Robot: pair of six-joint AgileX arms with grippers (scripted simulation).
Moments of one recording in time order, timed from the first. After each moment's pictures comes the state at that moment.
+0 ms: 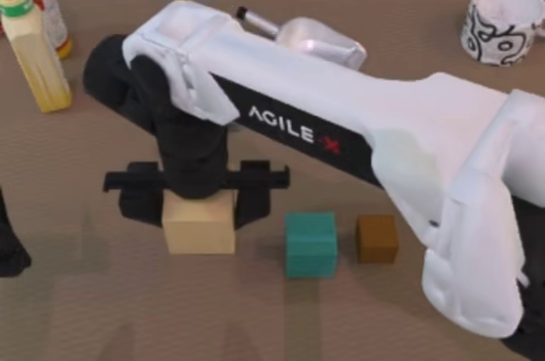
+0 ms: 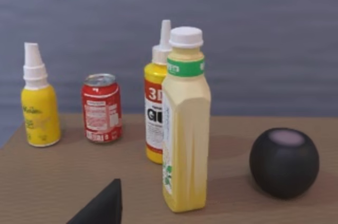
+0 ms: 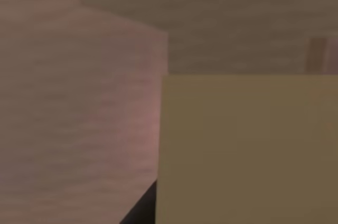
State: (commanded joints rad) left arm 0.02 0.00 0.00 0.00 0.00 0.00; right arm 0.93 2.58 2.43 -1.41 0.01 0.93
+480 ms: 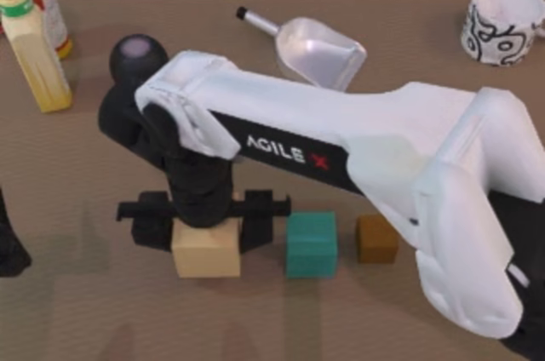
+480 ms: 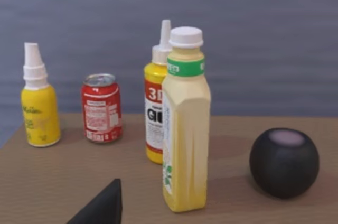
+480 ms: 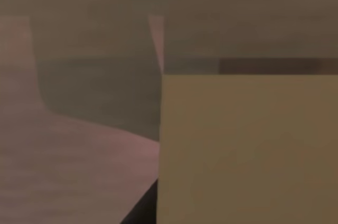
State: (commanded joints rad) left arm 0.02 0.00 0.00 0.00 0.00 0.00; right arm 0.93 2.58 2.24 -1.23 0.01 0.94
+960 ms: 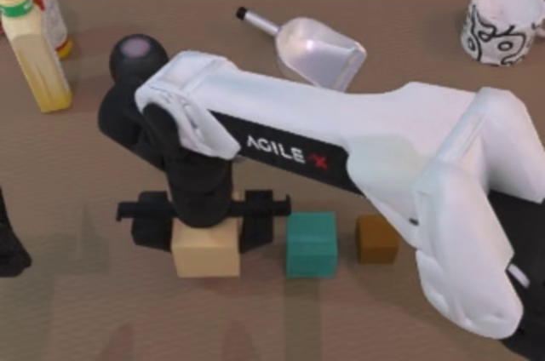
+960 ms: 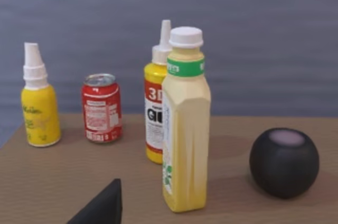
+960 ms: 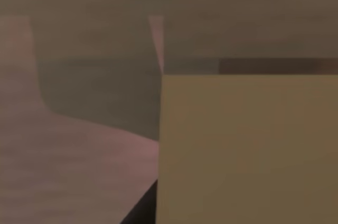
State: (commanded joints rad) left arm 0.02 0.00 0.00 0.00 0.00 0.00; right arm 0.93 2.58 2.24 -1.23 0.01 0.94
